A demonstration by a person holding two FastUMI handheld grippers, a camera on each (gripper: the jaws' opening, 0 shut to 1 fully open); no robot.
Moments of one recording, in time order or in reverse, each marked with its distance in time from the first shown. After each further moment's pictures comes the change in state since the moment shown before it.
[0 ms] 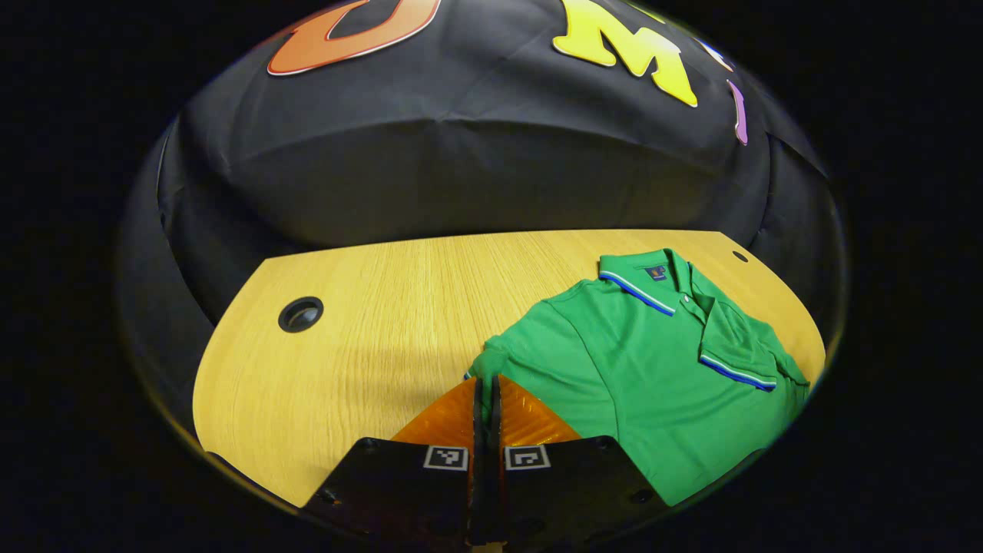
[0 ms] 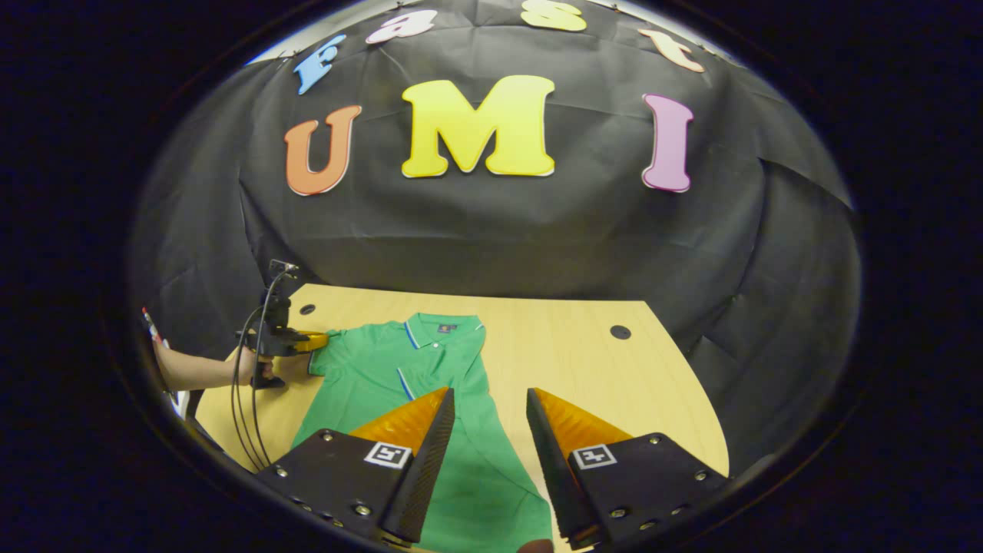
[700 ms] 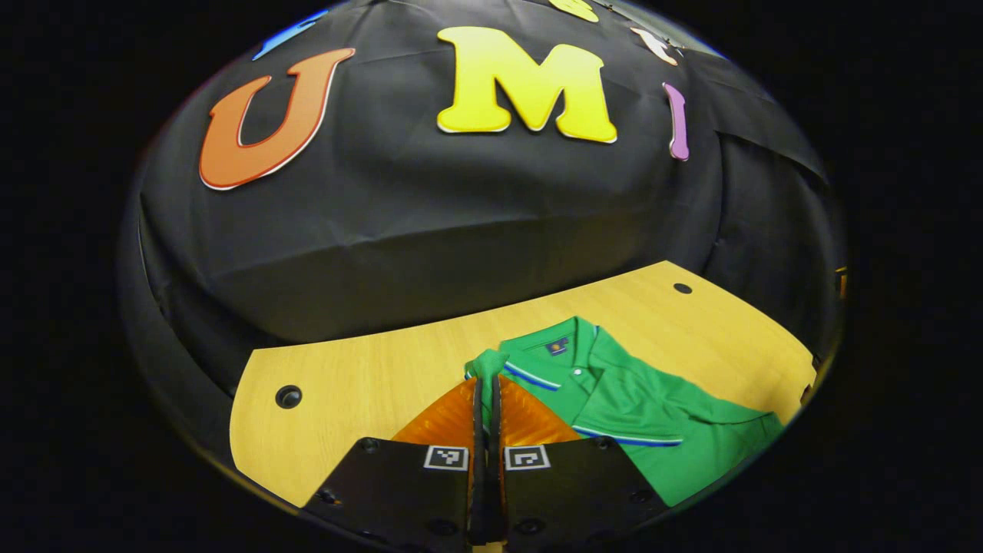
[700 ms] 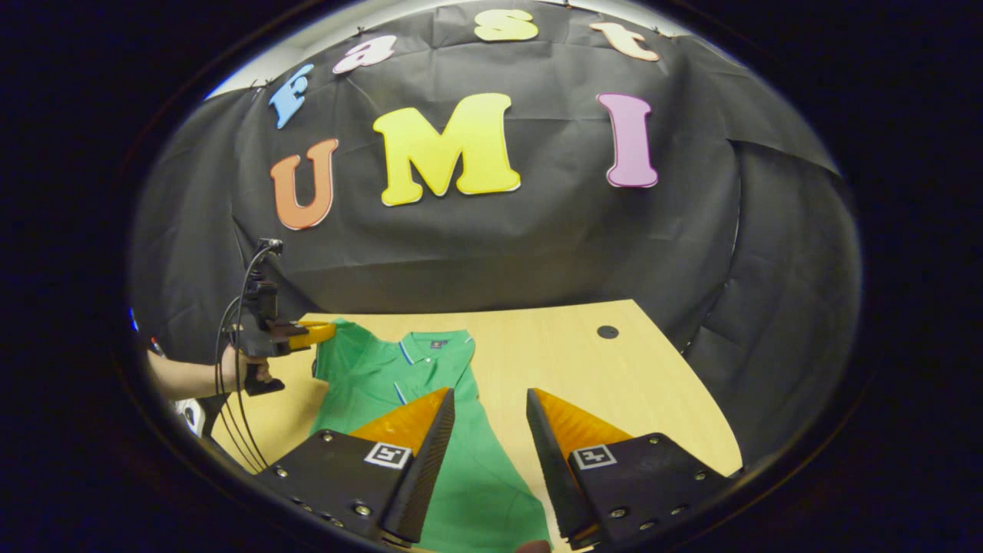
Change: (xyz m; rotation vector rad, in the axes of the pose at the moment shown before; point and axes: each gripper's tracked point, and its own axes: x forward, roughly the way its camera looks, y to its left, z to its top) left arm -0.065 -0.133 0.101 0.113 -0.141 -0.089; right arm -0.027 -0.035 0.001 0.108 -0.062 0.029
